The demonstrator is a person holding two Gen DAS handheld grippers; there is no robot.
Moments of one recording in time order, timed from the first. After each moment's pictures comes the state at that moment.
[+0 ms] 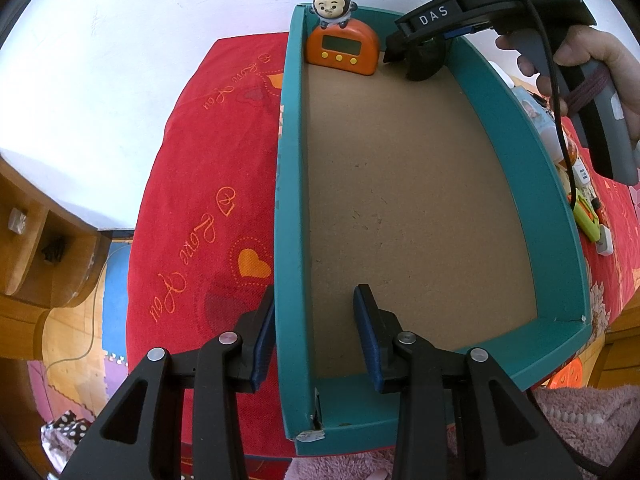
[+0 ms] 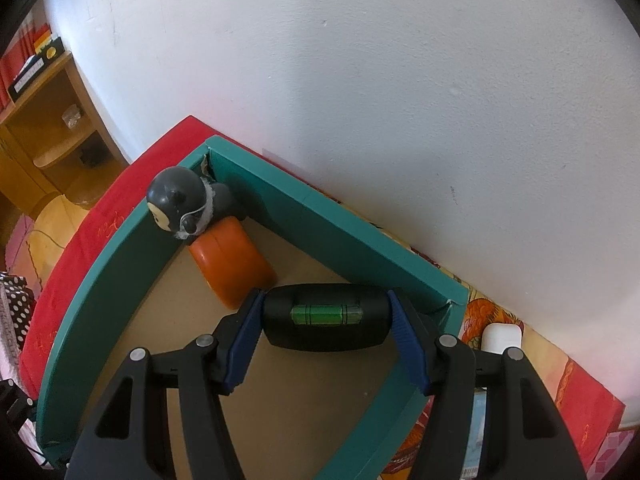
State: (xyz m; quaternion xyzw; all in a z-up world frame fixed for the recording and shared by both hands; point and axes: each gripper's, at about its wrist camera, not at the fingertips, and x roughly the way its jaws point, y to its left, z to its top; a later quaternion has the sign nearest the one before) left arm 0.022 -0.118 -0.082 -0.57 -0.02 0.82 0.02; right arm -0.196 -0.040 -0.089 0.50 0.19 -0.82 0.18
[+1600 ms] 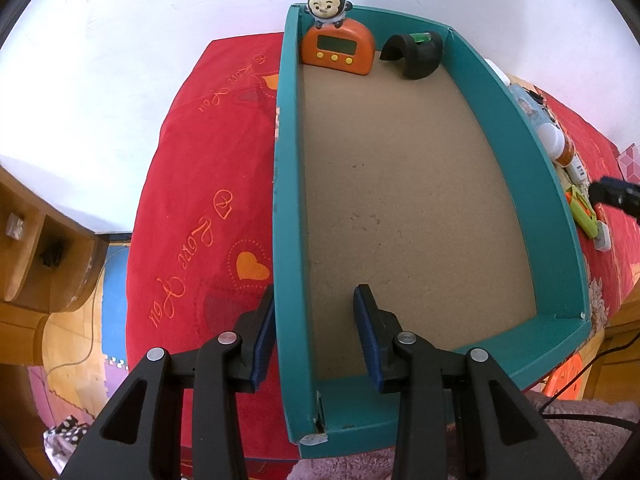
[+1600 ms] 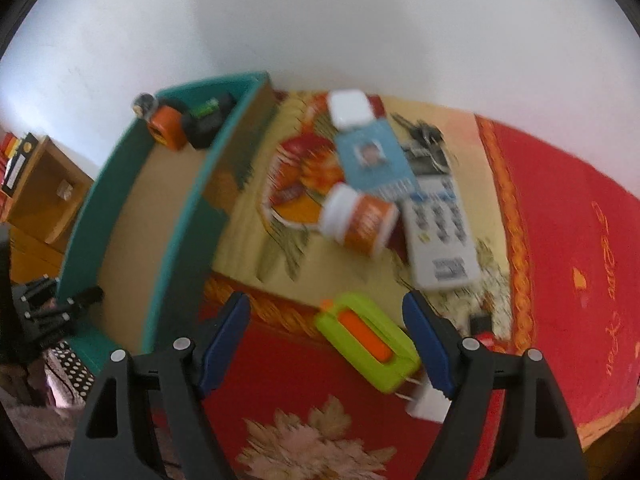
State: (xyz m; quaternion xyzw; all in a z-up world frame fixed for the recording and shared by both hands) left arm 0.021 -0.117 -0.081 -0.58 -0.02 0.82 0.03; right arm -0.049 0.150 -0.073 0.55 0.02 -0.83 0.10
